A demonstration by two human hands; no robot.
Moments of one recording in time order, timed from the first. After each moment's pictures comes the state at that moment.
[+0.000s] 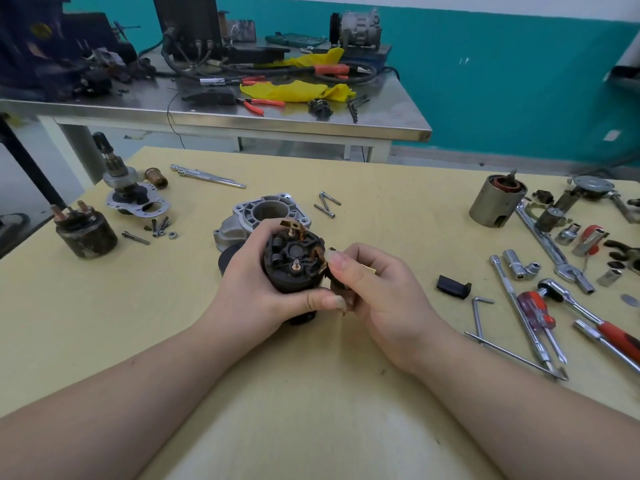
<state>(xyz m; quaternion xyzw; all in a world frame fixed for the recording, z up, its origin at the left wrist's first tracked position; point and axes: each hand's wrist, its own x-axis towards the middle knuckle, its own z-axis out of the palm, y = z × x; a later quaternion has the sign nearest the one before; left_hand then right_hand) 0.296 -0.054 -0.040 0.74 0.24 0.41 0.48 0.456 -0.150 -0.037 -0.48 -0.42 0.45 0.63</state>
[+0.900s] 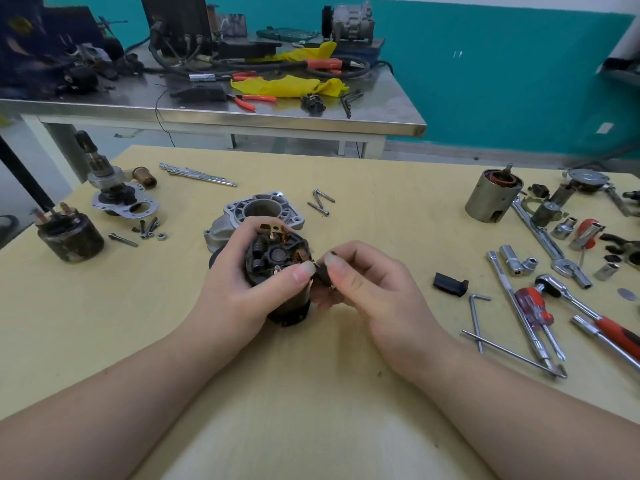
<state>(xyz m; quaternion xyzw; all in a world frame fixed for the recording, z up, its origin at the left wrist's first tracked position) 0.290 -0.053 -0.040 0.71 0.25 0.41 0.52 0.455 -0.159 -0.037 -0.47 -0.44 0.42 0.64</state>
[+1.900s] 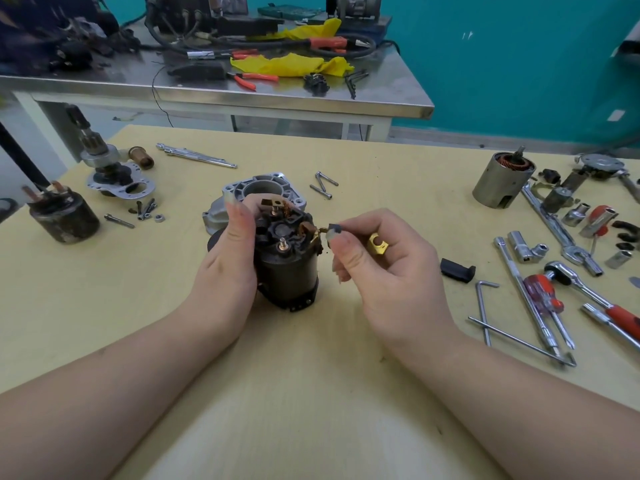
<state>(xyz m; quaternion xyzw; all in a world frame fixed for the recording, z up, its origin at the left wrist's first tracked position) 0.296 -0.037 -0.061 0.68 0.27 0.42 0.55 0.448 -0.159 -0.035 -0.52 -0.49 0.22 0.66</state>
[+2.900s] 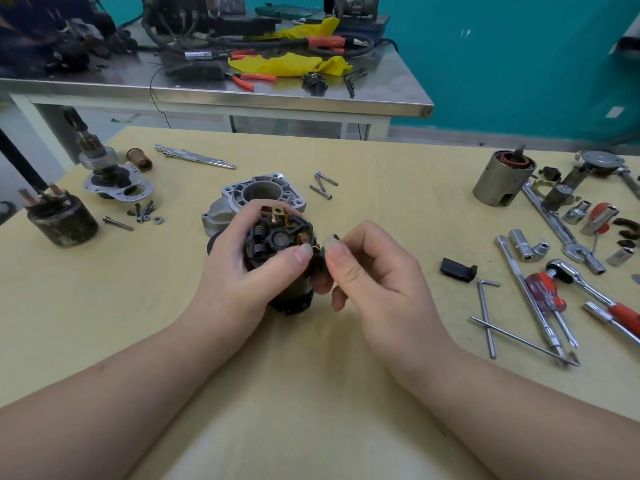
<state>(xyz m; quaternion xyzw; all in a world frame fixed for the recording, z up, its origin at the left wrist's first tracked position) 0.293 -0.055 -0.045 0.69 0.22 0.43 0.54 0.438 -0.169 -0.037 -0.53 -0.49 0.28 0.63</state>
